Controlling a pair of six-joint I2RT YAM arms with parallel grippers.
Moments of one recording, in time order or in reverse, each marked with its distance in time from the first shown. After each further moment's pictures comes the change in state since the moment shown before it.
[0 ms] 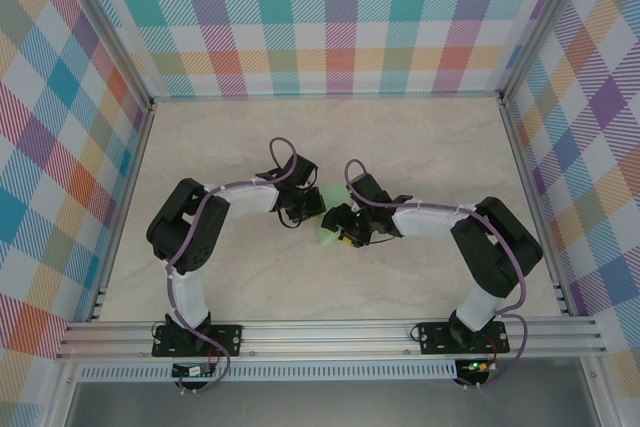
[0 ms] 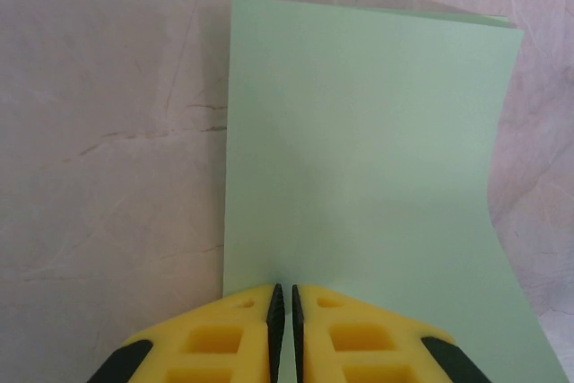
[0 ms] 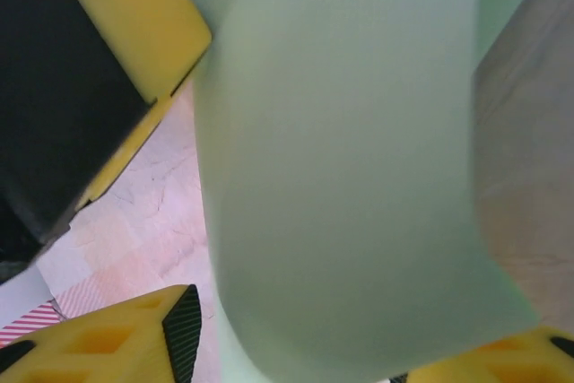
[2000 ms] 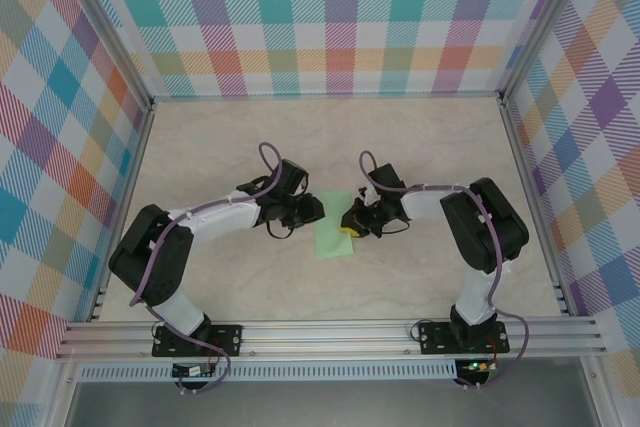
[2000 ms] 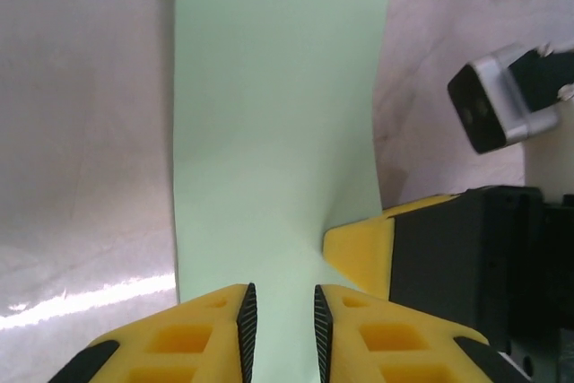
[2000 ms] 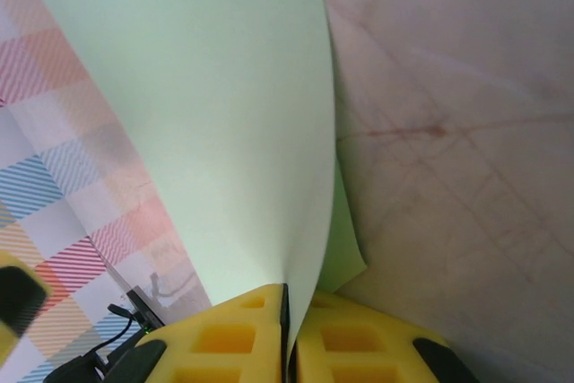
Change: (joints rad) left arm -0.056 -0.274 -0.164 -0.018 0.025 -0.009; right arm -0.185 0.150 0.019 0.020 -0.314 -0.180
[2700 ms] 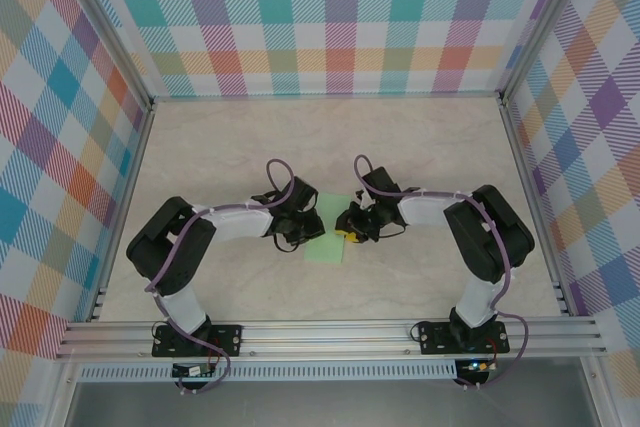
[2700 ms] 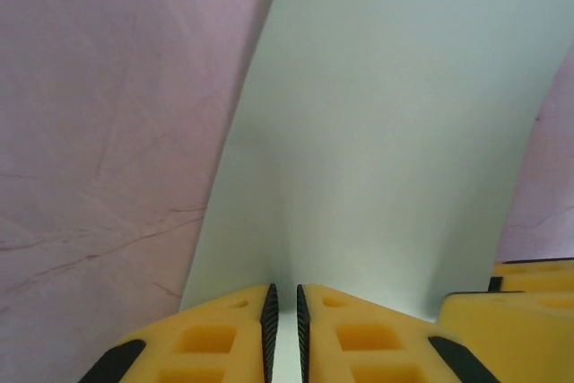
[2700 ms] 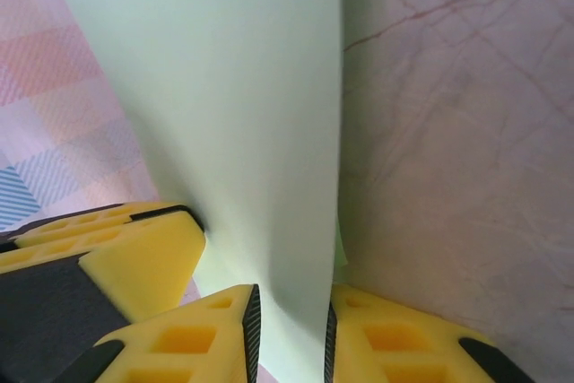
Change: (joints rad) left arm -0.053 0.103 -0.055 0.070 -0.063 -0.113; right arm 0.052 -0.060 -0.002 -0.058 0.081 0.043
